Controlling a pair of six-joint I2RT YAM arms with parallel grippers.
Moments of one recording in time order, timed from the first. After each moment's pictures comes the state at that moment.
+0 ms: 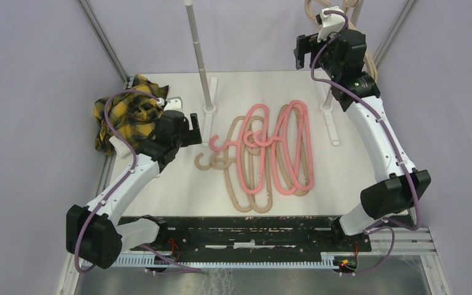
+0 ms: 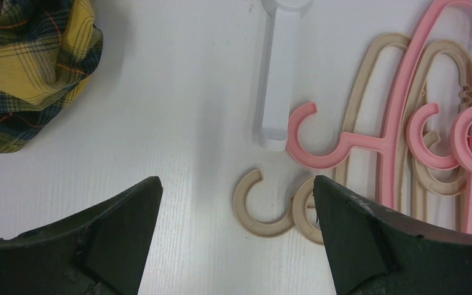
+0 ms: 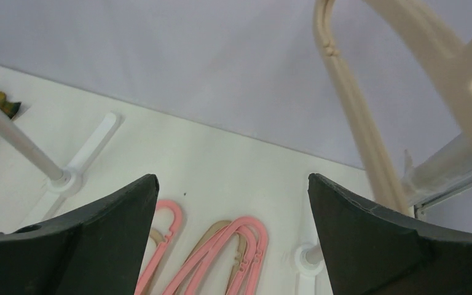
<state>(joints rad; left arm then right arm) -0.37 1.16 0.89 -0.36 -0.32 -0.34 0.24 1.59 1.77 -0.26 0.00 -0.11</state>
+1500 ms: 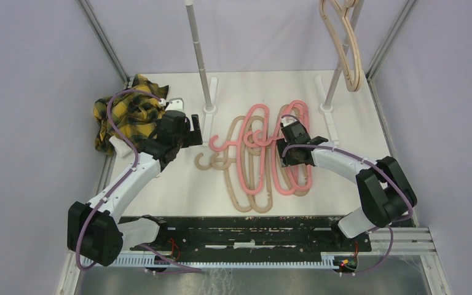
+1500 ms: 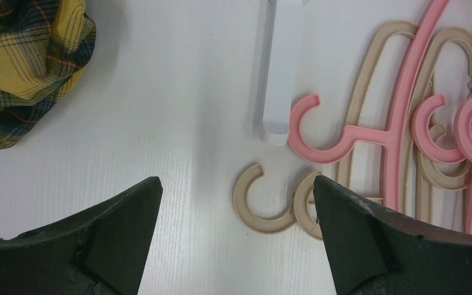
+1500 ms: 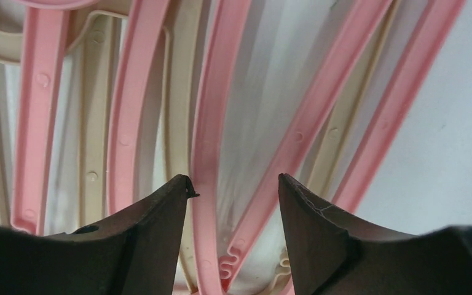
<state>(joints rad) -0.37 1.19 0.89 -0.37 -0.31 -0.34 0.52 1.53 0.86 -0.38 0.20 0.23</state>
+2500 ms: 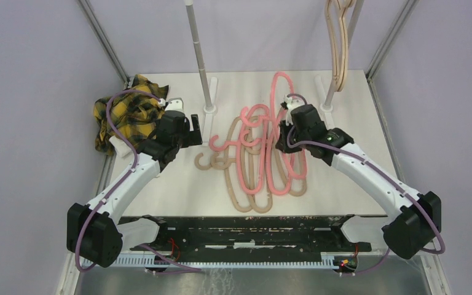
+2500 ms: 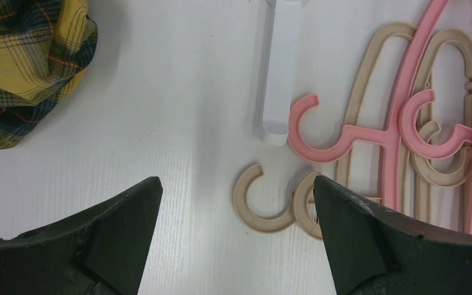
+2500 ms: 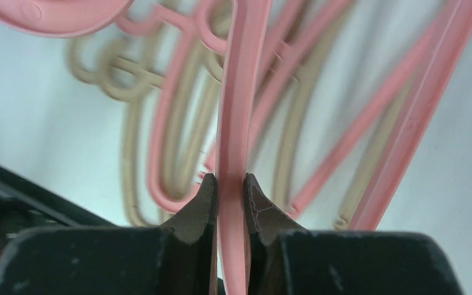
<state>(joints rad) -0.37 1.18 0.89 -0.37 -0.31 -0.34 0.57 1.27 1.03 -0.59 0.04 0.30</state>
